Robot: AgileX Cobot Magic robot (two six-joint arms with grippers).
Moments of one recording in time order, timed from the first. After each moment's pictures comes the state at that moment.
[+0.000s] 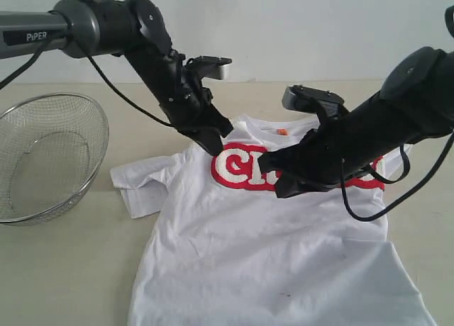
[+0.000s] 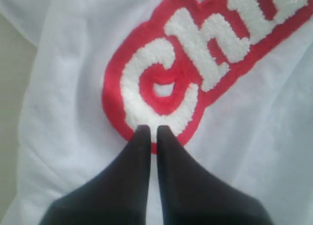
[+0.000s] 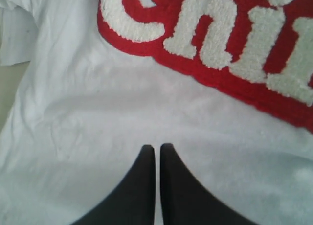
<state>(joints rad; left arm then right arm) -0.40 2.32 -1.92 -0.46 1.09 0.58 0.21 1.78 -0.97 0.85 0.55 -0.62</state>
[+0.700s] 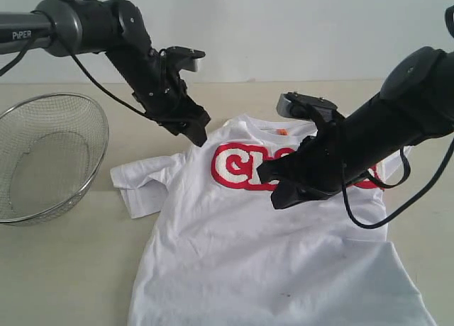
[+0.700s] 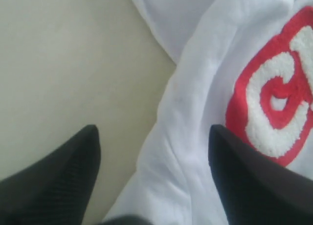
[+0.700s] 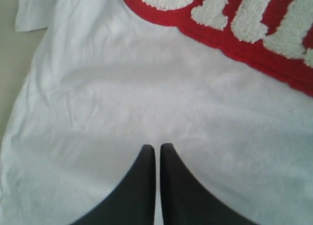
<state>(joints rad) -0.34 2.34 -1.92 -0.34 0.97 0.49 0.21 1.78 -0.97 0.85 0.64 -0.67</state>
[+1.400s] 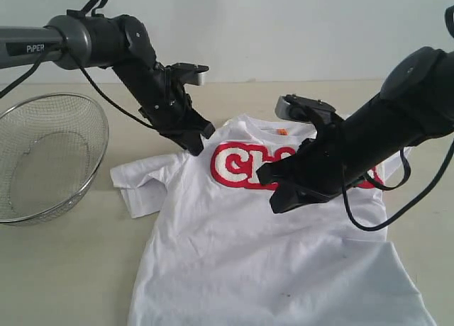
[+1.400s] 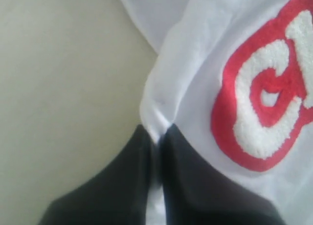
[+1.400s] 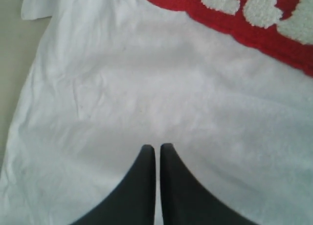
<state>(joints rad) -0.34 2.38 -1.92 -0.40 0.99 0.51 0.21 1.78 -0.97 0.85 0.67 -0.67</state>
